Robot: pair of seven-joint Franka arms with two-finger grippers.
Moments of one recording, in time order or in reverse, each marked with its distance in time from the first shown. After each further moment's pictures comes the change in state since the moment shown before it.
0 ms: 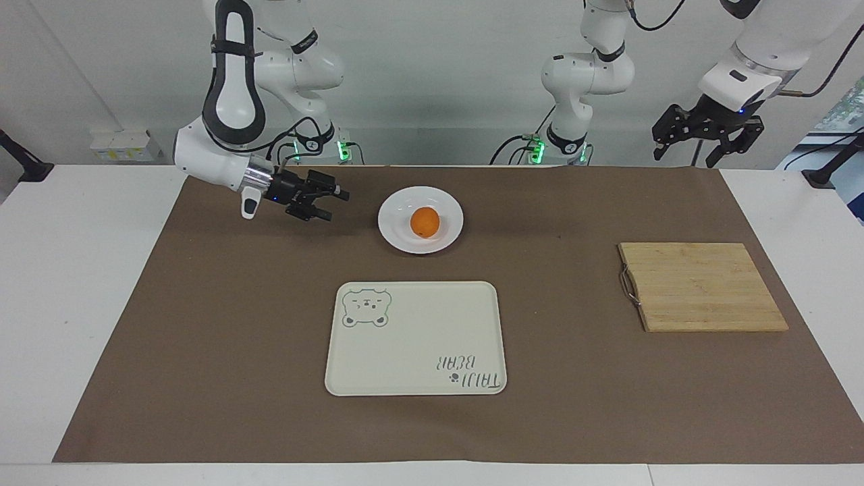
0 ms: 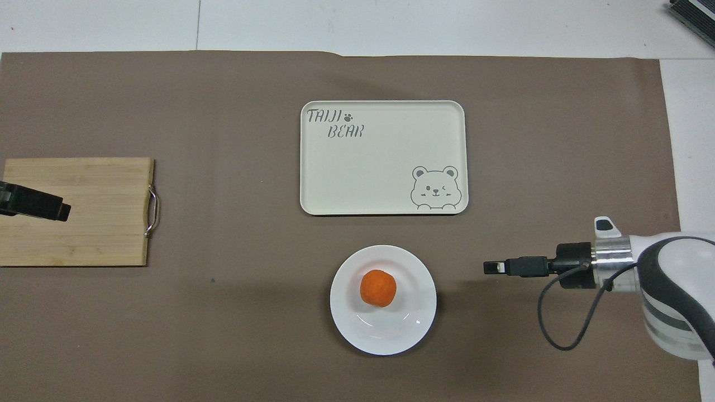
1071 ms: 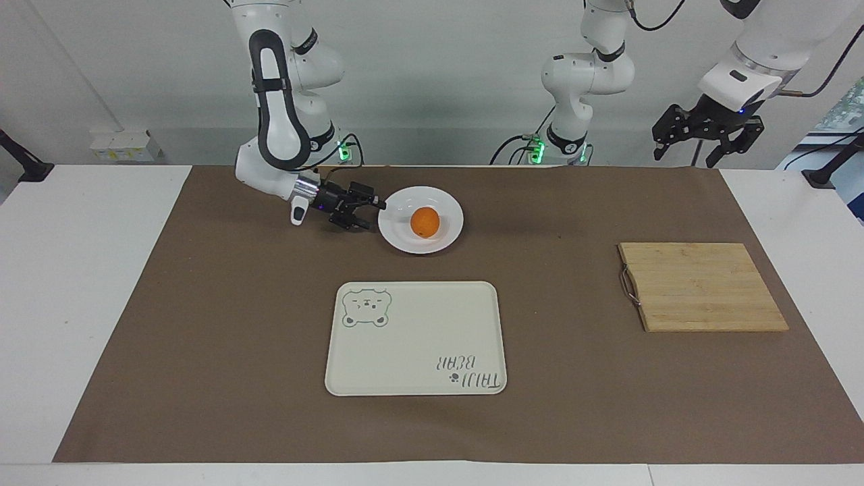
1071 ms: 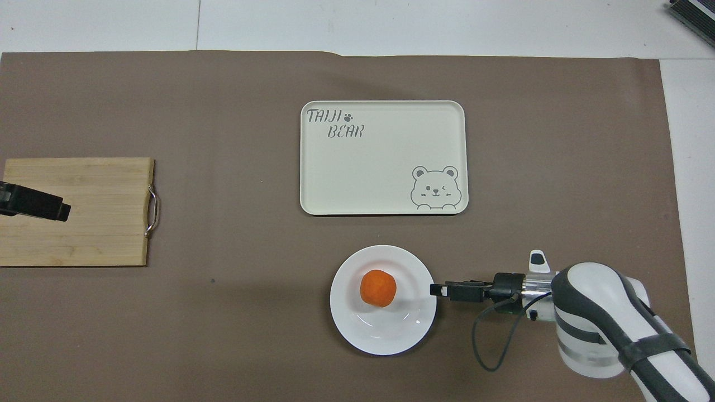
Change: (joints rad) left arm 0.000 0.000 0.000 0.000 0.000 0.000 0.000; right arm 0.195 0.084 0.004 -0.148 0.329 0.184 -0.262
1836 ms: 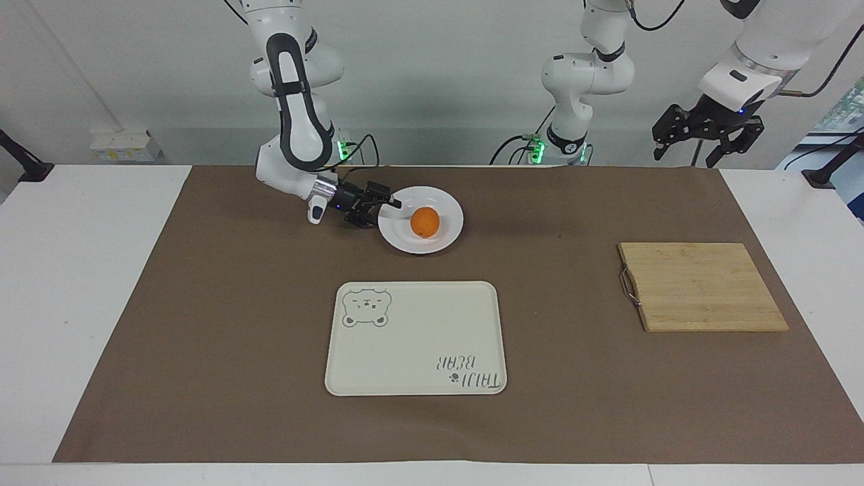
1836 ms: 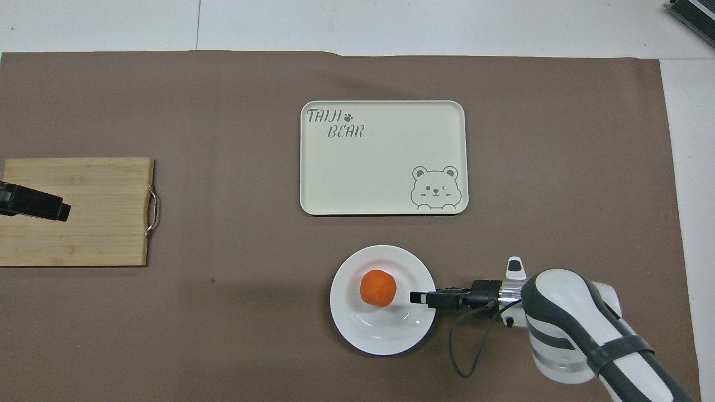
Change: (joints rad) left arm 0.000 0.000 0.000 0.000 0.000 0.000 0.000; right arm 0.097 0.007 0.000 -0.014 0.066 0.057 0.000
